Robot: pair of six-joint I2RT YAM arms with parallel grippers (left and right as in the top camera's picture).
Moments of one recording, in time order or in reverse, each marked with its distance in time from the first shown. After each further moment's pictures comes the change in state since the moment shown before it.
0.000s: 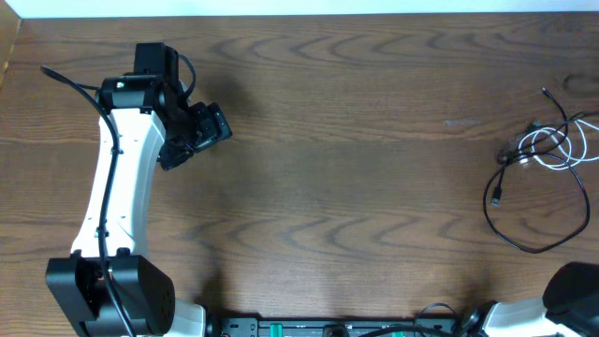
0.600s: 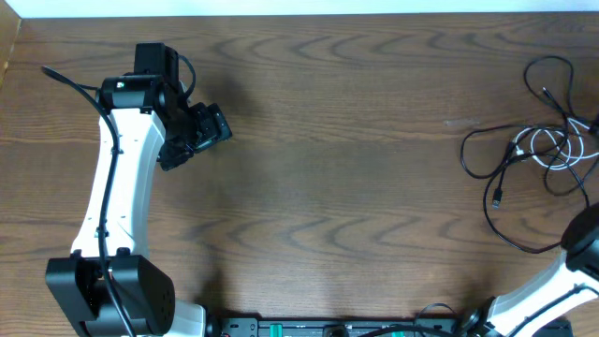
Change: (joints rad) left arm 0.000 0.000 0.000 -0.005 0.000 0.000; right arm 0.000 0.327 0.000 -0.452 0.060 -0.013
